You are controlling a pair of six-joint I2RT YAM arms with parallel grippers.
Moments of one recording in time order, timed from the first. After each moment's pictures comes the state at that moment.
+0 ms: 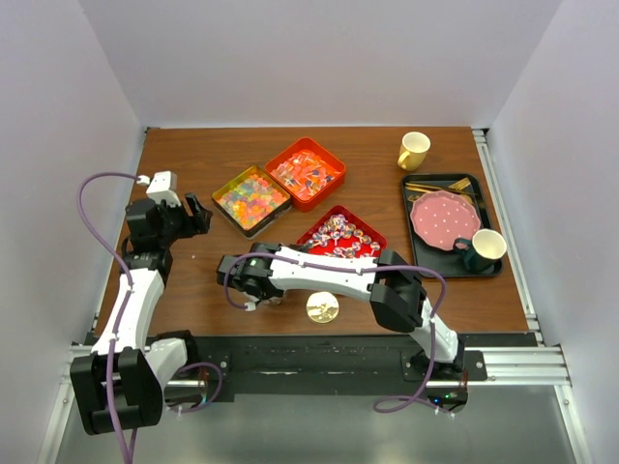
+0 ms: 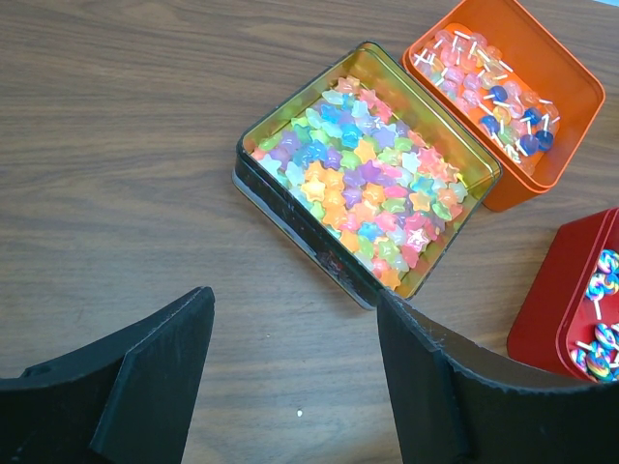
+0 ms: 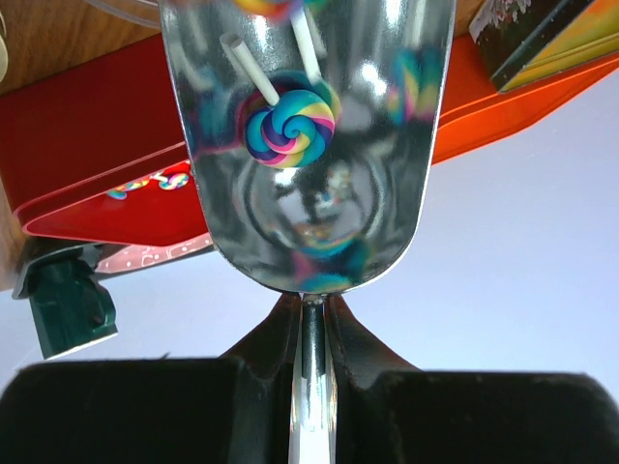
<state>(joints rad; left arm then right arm) 0.15 1.00 0.60 -0.02 0.30 -0.18 1.29 2.17 1.92 -1.34 0.77 -0.93</state>
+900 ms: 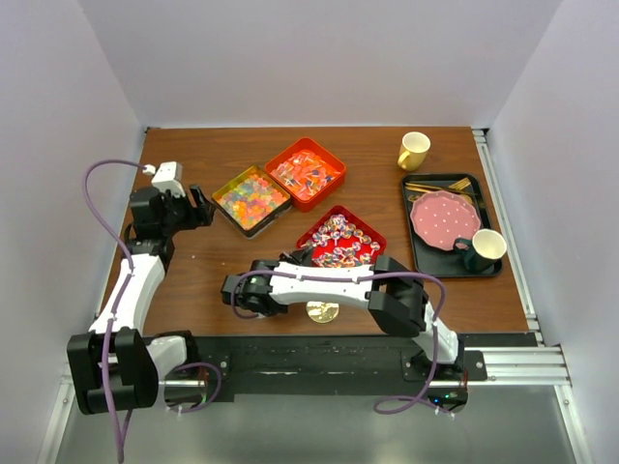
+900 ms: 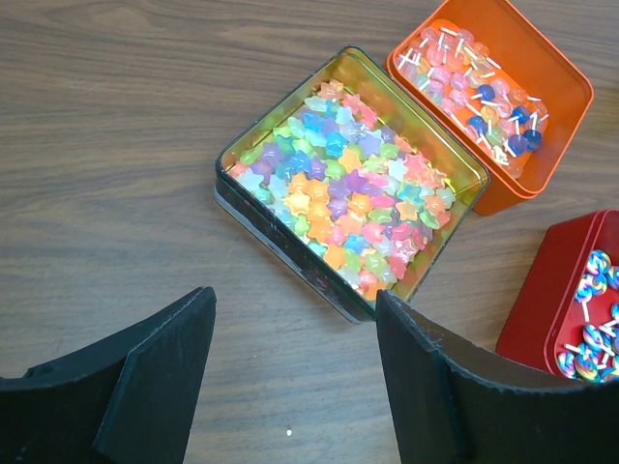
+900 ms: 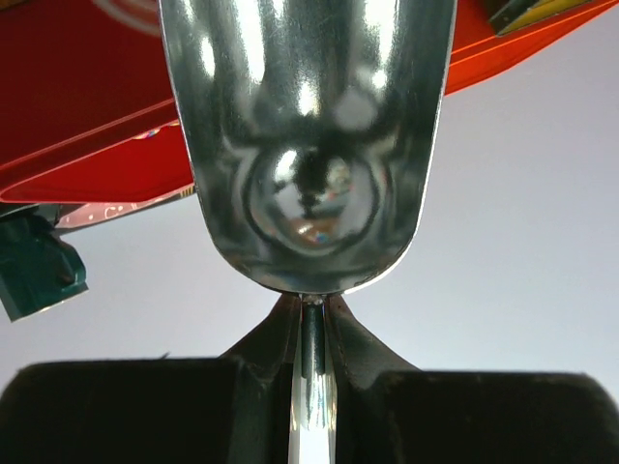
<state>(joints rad) 0.12 1.11 0.68 -0.02 0.31 -0.18 1.34 2.15 1.80 -1.34 0.95 -0.89</state>
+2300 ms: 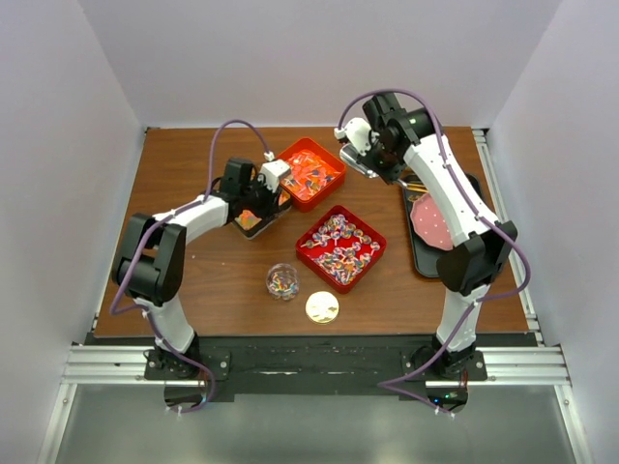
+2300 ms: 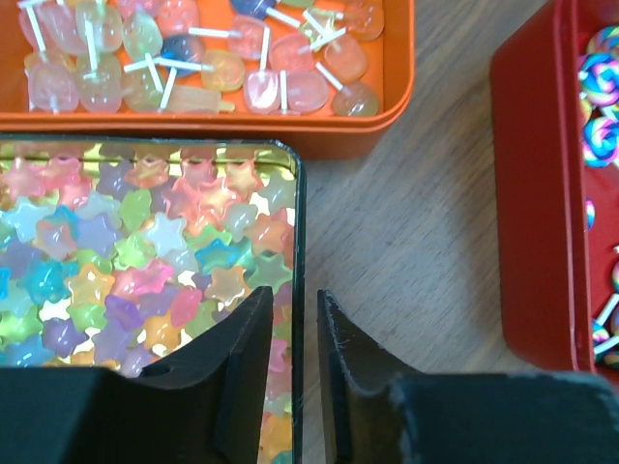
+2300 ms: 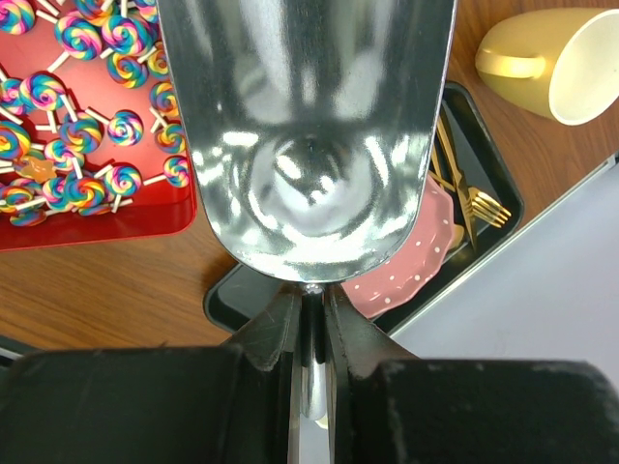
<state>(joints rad) -0.31 1.79 1.11 -0.06 0.36 0.27 0.43 1.91 2.14 -1.37 0.16 -0.53</state>
